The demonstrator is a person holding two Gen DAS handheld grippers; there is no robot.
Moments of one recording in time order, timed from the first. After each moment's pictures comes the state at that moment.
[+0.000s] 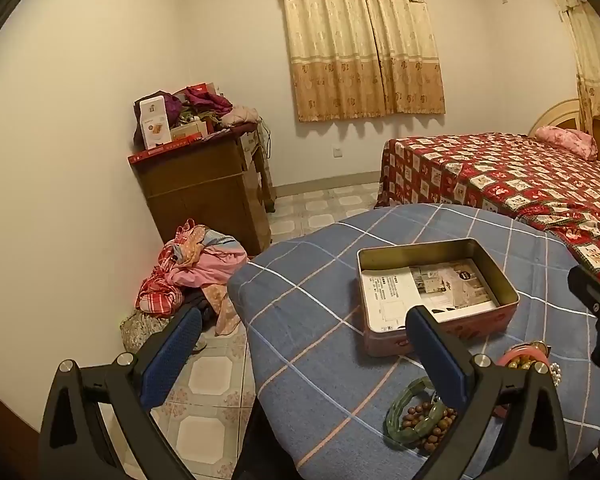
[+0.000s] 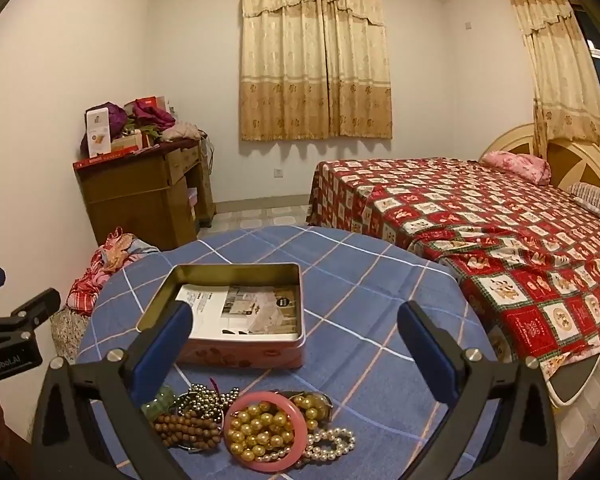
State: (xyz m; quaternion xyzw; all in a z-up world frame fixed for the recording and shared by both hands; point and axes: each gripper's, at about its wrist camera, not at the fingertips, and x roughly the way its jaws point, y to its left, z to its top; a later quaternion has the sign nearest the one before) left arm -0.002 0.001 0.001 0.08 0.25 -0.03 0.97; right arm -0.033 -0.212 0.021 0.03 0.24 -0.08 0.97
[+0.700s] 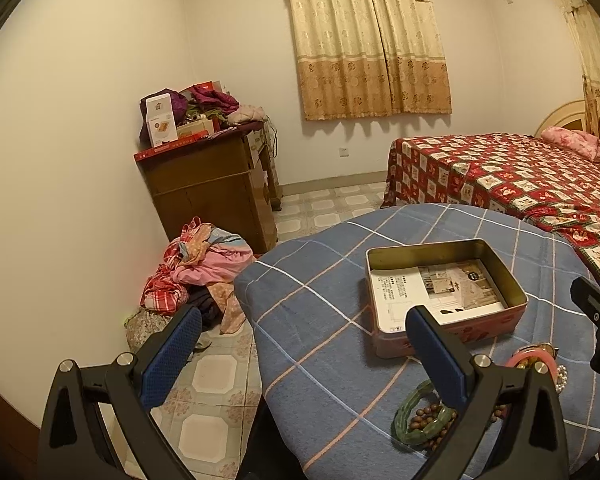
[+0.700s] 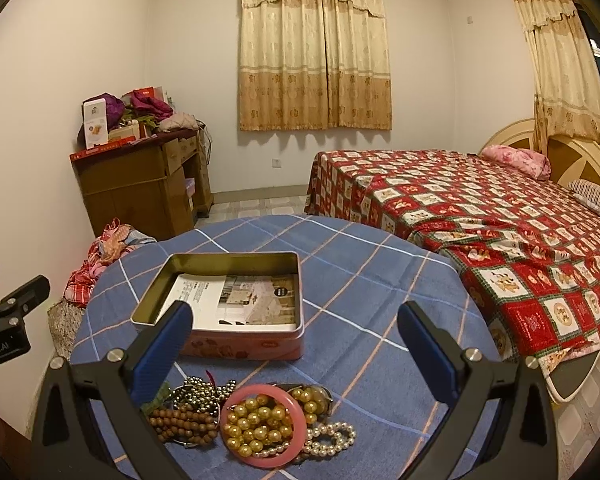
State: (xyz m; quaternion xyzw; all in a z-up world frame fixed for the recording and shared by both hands) left arm 0.004 0.006 -0.002 0.08 0.25 -0.01 0.97; right arm -0.030 -0.214 0.012 0.03 0.26 -0.09 0.96
